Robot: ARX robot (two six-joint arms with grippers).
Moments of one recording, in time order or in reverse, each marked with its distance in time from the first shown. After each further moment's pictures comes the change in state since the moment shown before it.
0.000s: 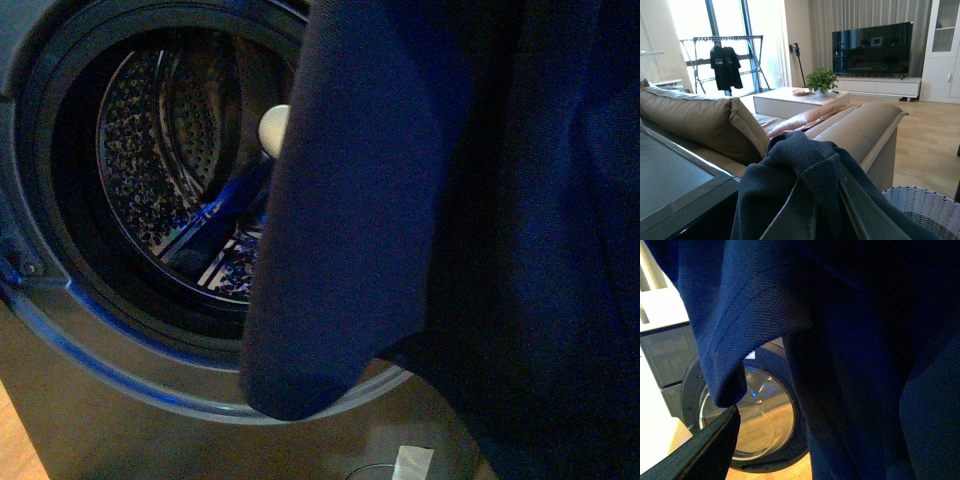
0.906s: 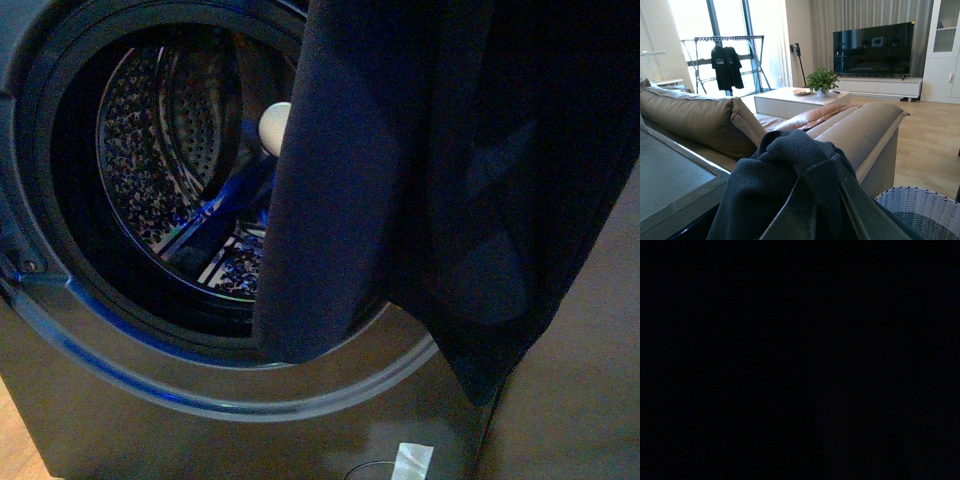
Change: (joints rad) left arm 0.000 0.000 0.000 0.000 -0.002 0.000; right arm 0.355 0.175 0.199 -0.249 0.584 -0.415
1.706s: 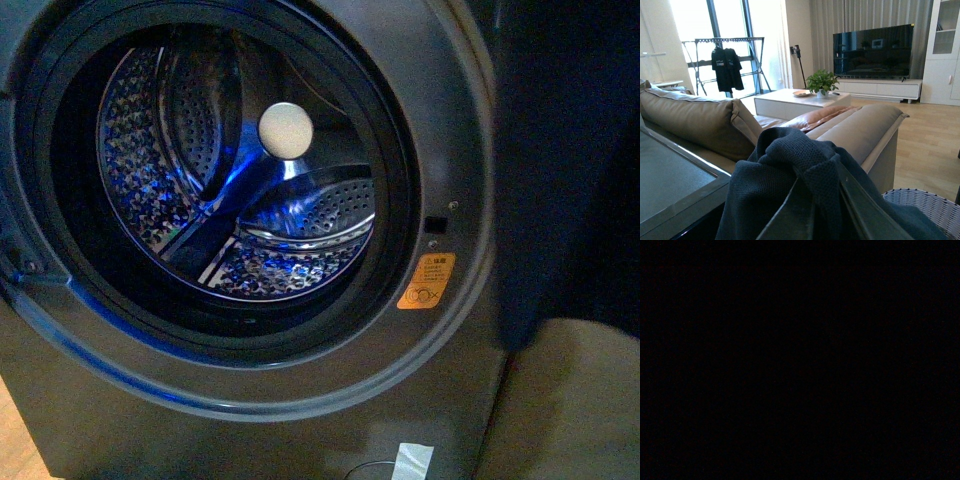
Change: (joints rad) left arm 0.000 0.000 0.010 0.000 0.000 -0.001; right arm -0.222 -0.068 0.136 0.141 0.150 -0.179
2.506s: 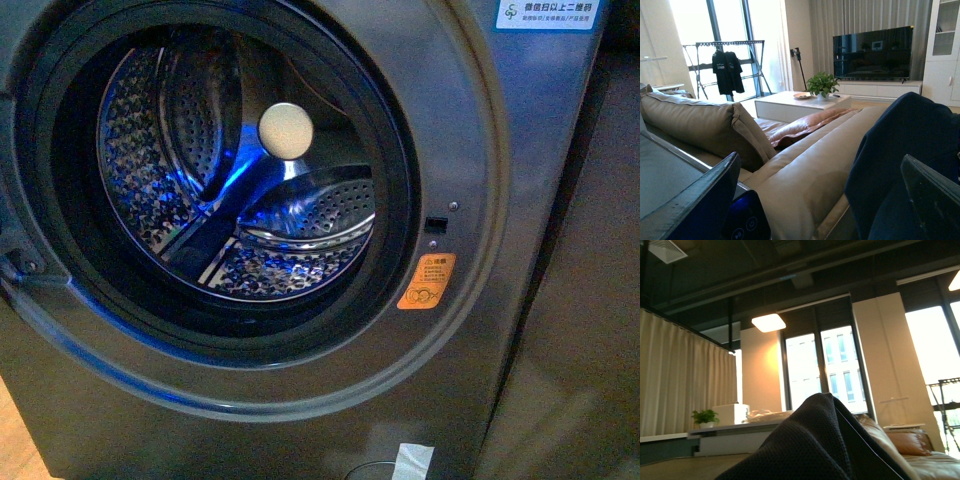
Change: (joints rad) left arm 0.000 0.000 0.003 0.000 0.000 0.001; right arm -0.705 0.012 0.376 -0.086 -0.166 0.531
